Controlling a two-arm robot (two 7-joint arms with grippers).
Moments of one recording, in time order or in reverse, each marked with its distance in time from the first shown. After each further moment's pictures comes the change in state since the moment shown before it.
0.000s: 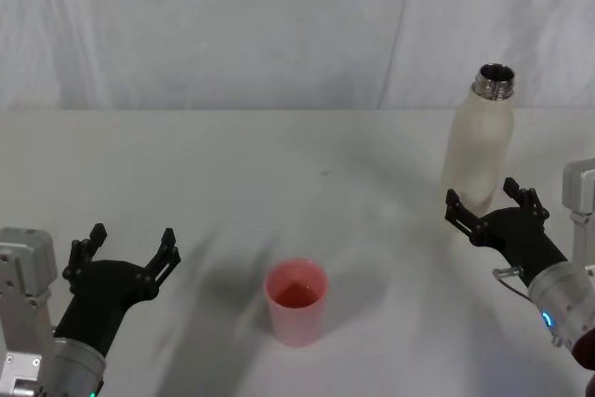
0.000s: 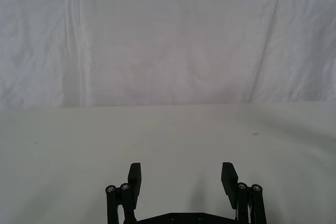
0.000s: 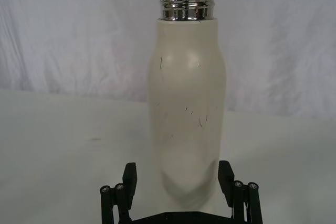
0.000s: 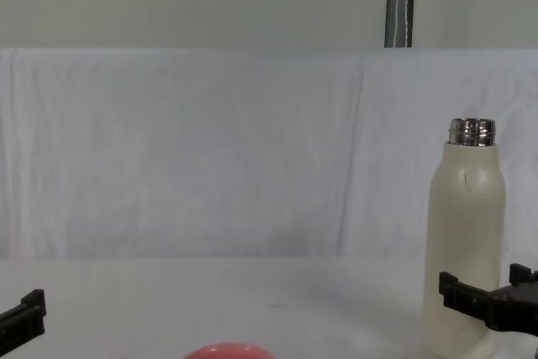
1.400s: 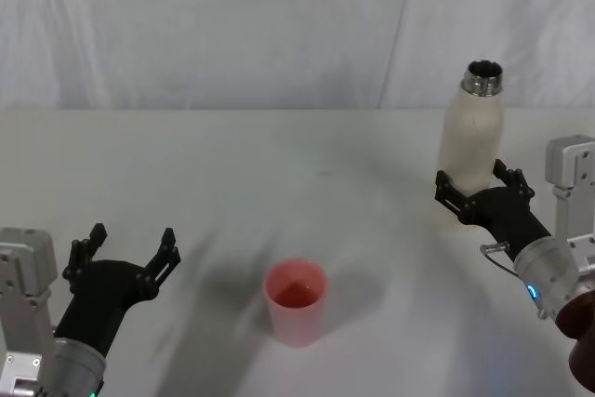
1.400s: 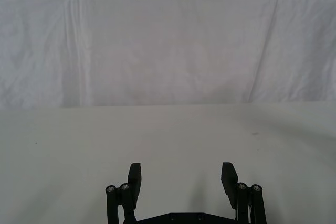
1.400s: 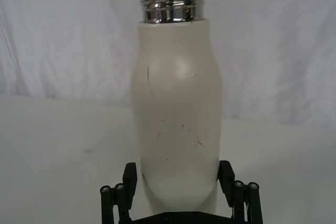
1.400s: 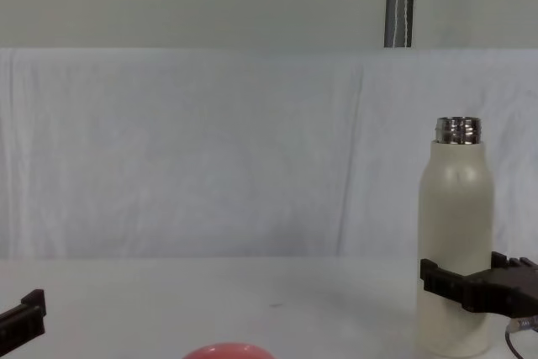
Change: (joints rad) left arm 0.000 0.000 0.000 0.000 0.000 0.000 0.000; right arm 0.122 -0.009 -0.027 0.143 0.011 -0.028 0.008
